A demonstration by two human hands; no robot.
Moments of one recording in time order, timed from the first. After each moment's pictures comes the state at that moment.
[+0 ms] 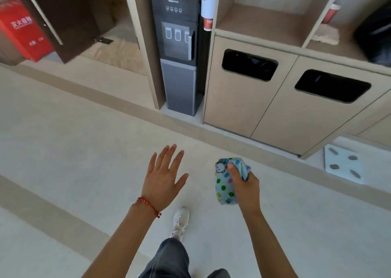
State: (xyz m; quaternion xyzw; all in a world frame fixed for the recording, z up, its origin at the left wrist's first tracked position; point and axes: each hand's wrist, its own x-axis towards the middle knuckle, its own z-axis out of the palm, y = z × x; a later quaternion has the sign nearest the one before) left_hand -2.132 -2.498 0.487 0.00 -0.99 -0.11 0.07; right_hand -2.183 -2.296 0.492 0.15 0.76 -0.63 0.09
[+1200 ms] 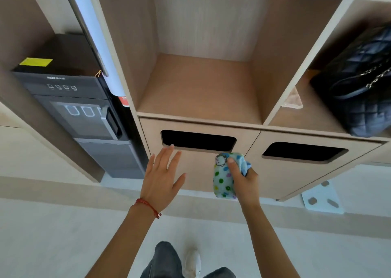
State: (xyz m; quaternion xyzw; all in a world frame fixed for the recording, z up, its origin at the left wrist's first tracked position) left_hand -2.724 -2.466 0.498 -0.15 -0.98 -0.14 0.08; right_hand -2.716 -2.257 0.525 0.22 0.72 -0.65 -0.04
